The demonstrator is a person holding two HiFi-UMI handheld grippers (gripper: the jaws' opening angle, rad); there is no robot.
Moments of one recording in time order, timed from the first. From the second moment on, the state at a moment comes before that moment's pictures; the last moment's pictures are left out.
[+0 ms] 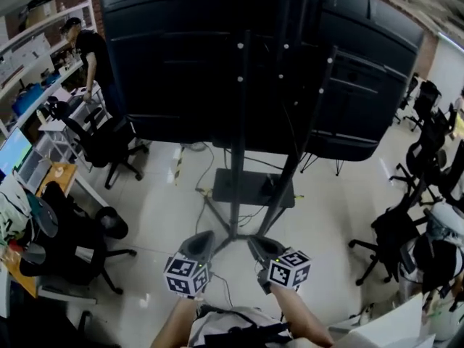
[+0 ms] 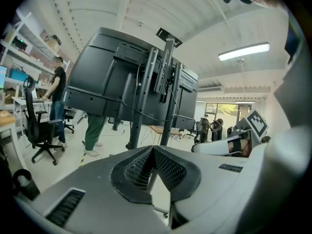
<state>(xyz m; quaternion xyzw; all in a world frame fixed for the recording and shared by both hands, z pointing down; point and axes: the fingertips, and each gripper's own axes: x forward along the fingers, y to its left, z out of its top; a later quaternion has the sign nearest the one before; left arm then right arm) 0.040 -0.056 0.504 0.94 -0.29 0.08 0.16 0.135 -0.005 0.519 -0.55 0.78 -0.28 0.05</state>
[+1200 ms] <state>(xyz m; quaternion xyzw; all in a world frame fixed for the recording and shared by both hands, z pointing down) 0.074 0.041 0.507 0.95 -0.24 0.10 0.17 0.159 0.064 0.491 -0.60 0.76 -0.24 0.08</state>
